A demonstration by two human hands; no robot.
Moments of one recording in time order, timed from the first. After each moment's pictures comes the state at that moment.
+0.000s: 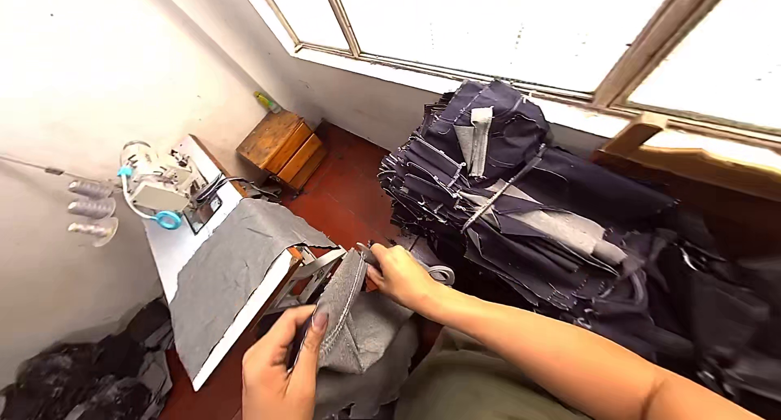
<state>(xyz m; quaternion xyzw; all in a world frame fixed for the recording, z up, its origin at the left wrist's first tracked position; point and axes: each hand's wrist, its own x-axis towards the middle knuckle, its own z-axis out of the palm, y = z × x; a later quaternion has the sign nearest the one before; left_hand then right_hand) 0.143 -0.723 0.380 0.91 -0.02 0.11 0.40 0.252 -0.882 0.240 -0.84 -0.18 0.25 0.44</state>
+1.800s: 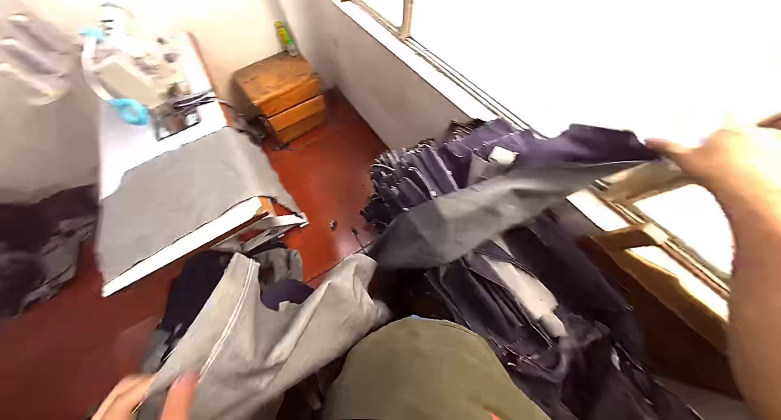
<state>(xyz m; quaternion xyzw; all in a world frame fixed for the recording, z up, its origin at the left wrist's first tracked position) 0.029 -0.673 0.308 0.88 0.11 0.35 0.30 0.449 -1.262 0.305 -0.99 0.10 -0.06 0.12</state>
